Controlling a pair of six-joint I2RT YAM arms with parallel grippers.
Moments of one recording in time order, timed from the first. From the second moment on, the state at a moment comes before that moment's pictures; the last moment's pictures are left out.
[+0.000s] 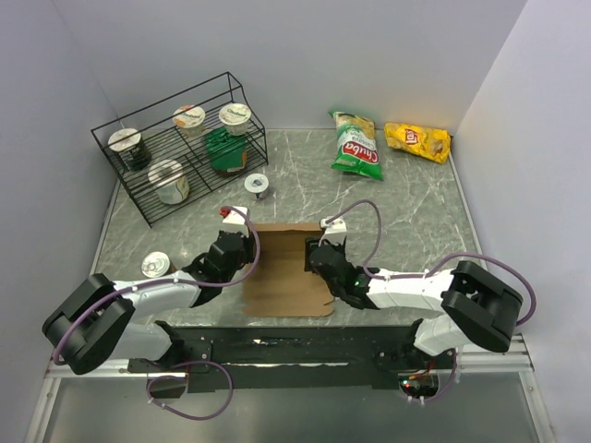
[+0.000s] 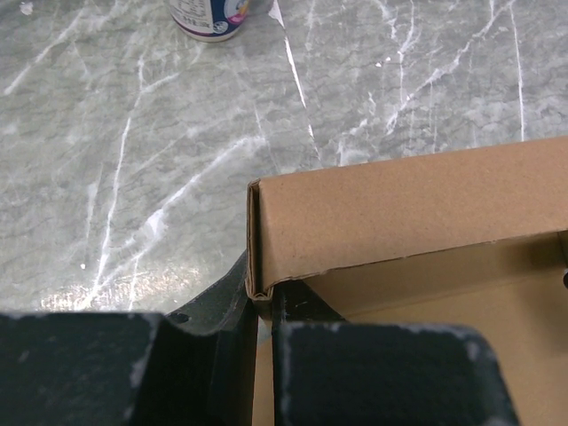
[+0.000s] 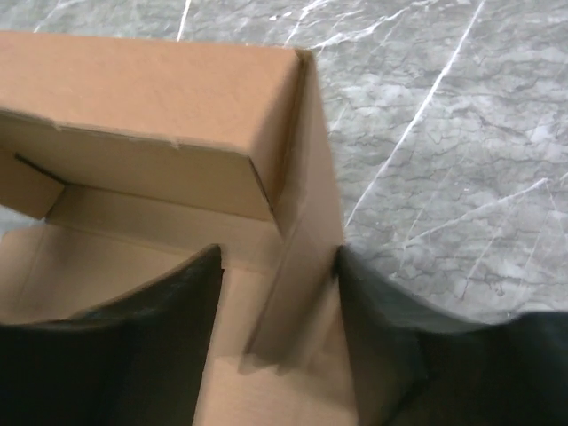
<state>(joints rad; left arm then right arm) -0.73 1.28 0.40 0.46 -0.40 -0.36 1.00 1.39 0.54 0.29 0.68 0.52</state>
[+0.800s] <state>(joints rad) -0.64 1.18 0.38 0.39 -0.29 -0.36 0.57 0.70 0.57 -0.05 0.11 0.27</state>
